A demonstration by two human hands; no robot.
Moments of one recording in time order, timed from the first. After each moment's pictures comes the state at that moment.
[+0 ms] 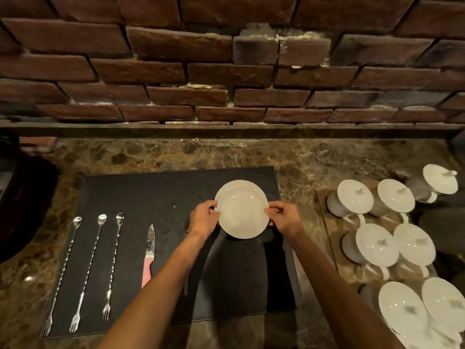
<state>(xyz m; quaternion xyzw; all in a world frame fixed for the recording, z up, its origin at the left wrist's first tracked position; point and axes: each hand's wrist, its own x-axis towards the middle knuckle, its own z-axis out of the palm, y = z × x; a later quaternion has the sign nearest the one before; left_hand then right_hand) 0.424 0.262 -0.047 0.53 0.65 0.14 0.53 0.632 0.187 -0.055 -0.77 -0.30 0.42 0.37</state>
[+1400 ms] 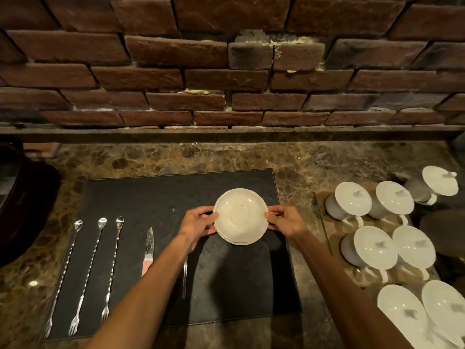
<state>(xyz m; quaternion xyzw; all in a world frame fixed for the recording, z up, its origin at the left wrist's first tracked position) 0.407 0.262 -0.051 0.38 0.59 0.20 0.68 0.642 0.183 -0.047 -0.72 -0.21 0.53 0.40</state>
